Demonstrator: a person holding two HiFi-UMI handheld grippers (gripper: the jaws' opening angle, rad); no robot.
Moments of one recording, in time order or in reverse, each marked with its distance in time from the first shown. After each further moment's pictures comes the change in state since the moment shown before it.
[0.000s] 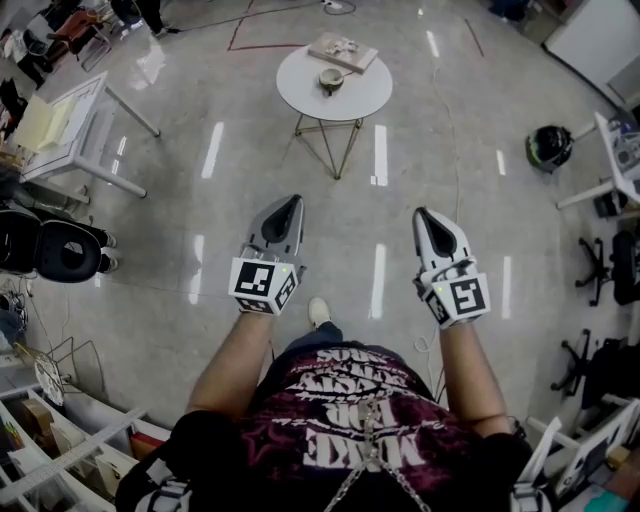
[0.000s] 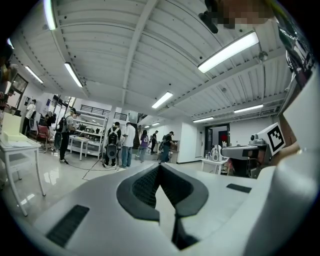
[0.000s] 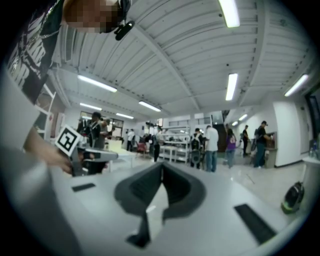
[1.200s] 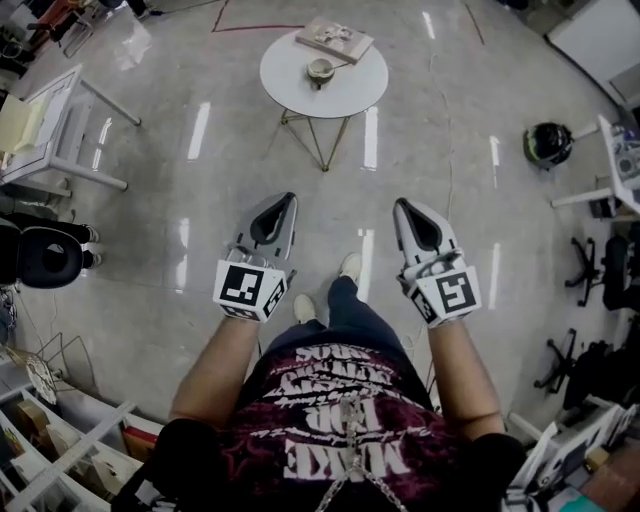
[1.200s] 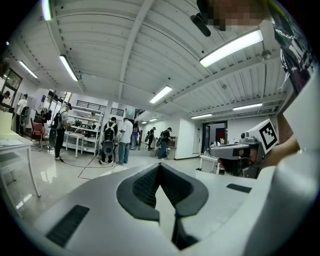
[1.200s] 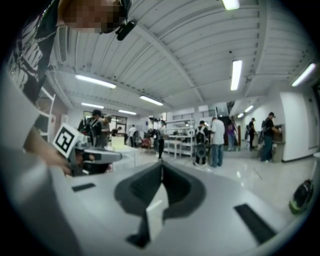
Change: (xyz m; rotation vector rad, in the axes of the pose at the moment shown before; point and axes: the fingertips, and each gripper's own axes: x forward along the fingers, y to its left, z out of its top) left arm 0.082 0.013 -0.007 -0.001 0.054 -0.044; right arm 0.086 -0.041 -0.011 0.031 0.088 0.067
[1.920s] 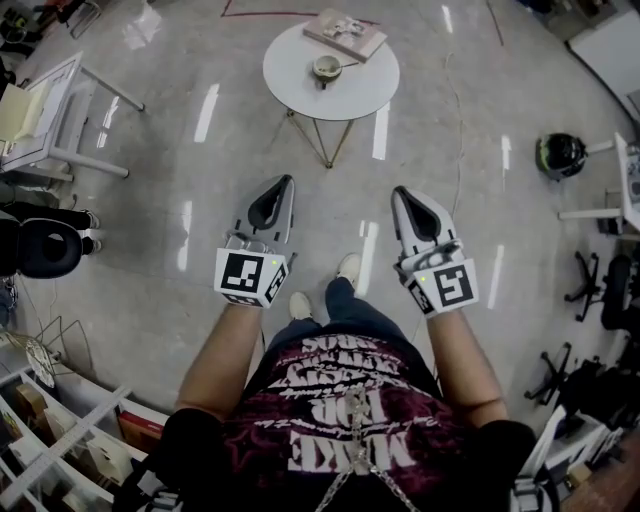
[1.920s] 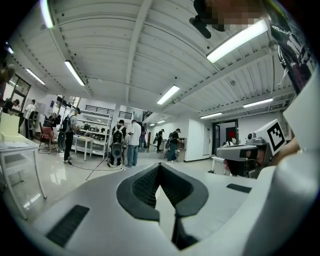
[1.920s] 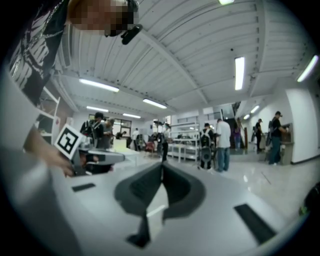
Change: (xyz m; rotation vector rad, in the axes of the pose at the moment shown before) left arm 0.070 0.044 -0.001 0.005 -0.025 0.115; right arm 0.067 -0.051 -0.001 -0.007 -0.053 0.066
